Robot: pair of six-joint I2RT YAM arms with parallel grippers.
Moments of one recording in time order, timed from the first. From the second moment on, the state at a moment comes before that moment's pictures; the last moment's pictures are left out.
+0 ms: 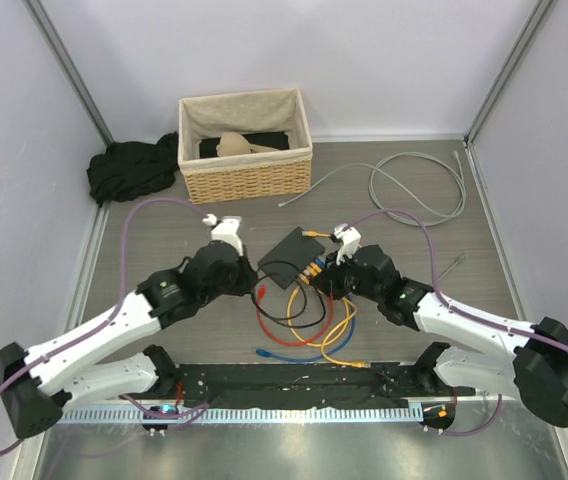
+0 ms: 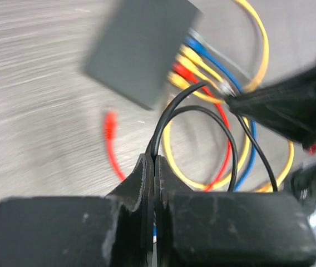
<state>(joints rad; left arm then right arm) -0.89 1.03 0.82 -0.47 -0.19 -0.62 0.77 1.08 0.48 0.13 -0.11 0.37</state>
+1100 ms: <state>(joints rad) -0.89 0.96 0.79 -0.75 -0.52 -0.96 0.75 1.46 0.58 0.19 -0.13 0.31</state>
